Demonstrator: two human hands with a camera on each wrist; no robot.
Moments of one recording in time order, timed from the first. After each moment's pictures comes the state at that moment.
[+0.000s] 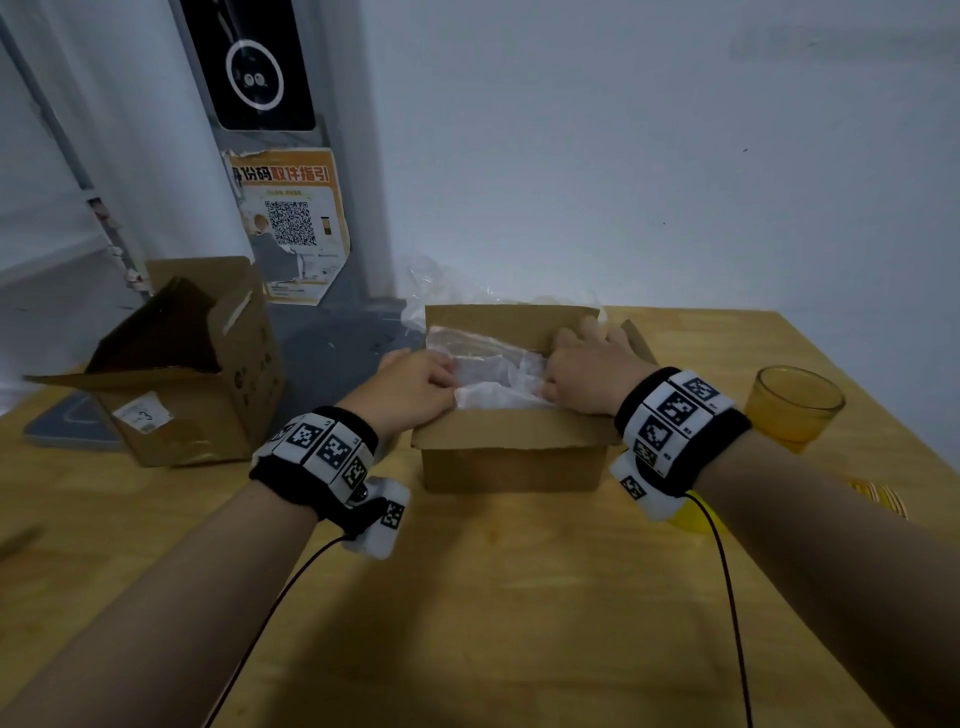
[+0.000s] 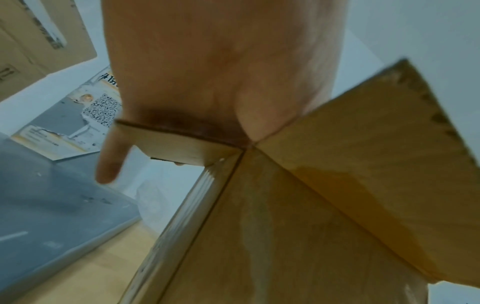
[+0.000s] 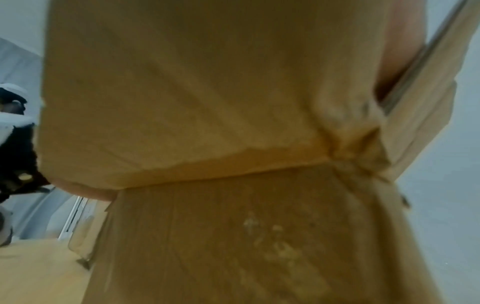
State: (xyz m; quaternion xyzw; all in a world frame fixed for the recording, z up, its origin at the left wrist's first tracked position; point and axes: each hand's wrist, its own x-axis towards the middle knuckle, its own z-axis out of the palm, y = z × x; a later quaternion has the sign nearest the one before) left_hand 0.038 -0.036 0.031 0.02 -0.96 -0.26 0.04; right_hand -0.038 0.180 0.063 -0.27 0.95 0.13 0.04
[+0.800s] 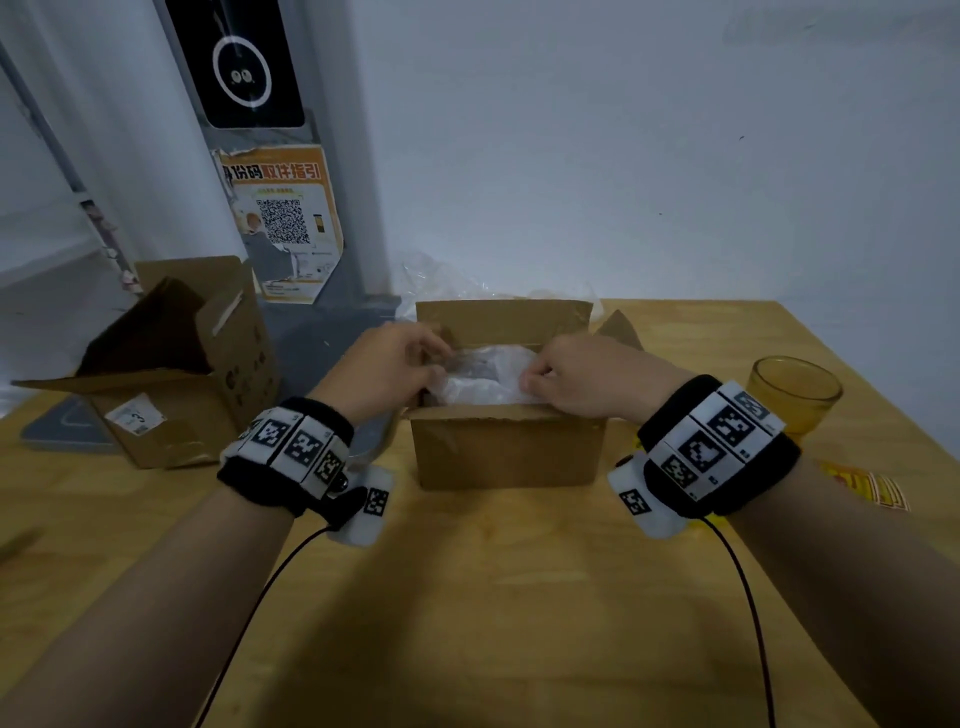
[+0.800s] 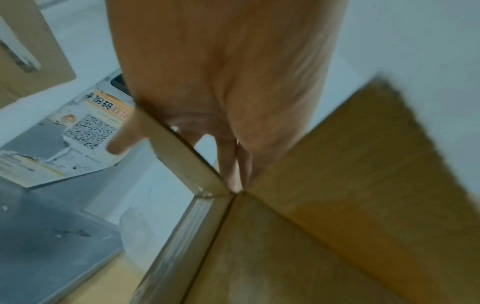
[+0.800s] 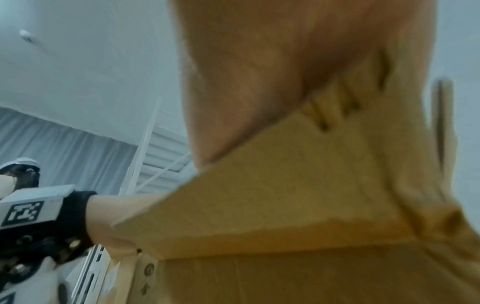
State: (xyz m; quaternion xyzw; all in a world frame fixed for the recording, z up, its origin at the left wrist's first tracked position) left_hand 0.043 -0.044 0.050 0.03 -0.95 -0.30 0.11; right_hand -0.013 0.199 0.075 -0.37 0.92 -0.11 0.06
